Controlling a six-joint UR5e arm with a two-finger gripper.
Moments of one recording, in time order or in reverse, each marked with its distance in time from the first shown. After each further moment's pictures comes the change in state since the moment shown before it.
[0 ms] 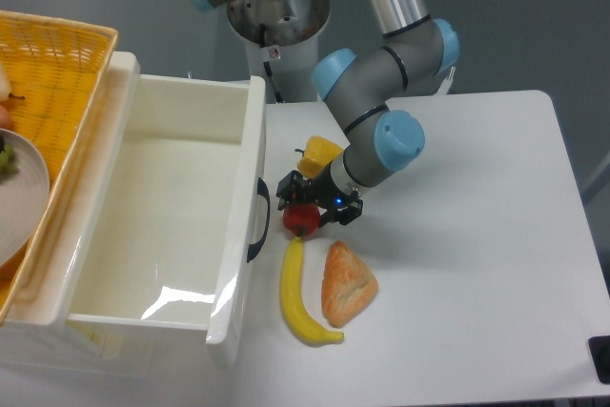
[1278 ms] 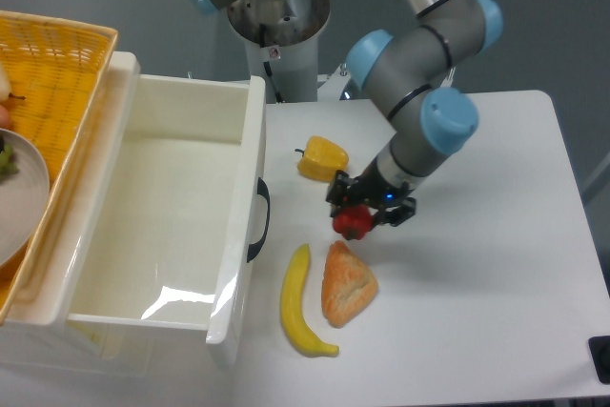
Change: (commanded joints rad) arm 0.113 0.044 0.264 -0.135 0.152 0.121
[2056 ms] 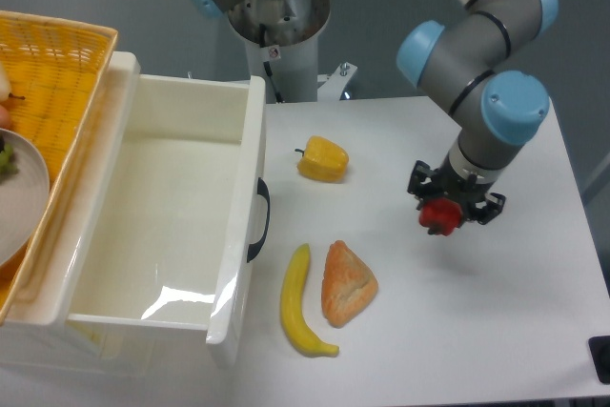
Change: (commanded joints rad) arm 0.026 -0.130 0.126 0.112 0.305 0.258
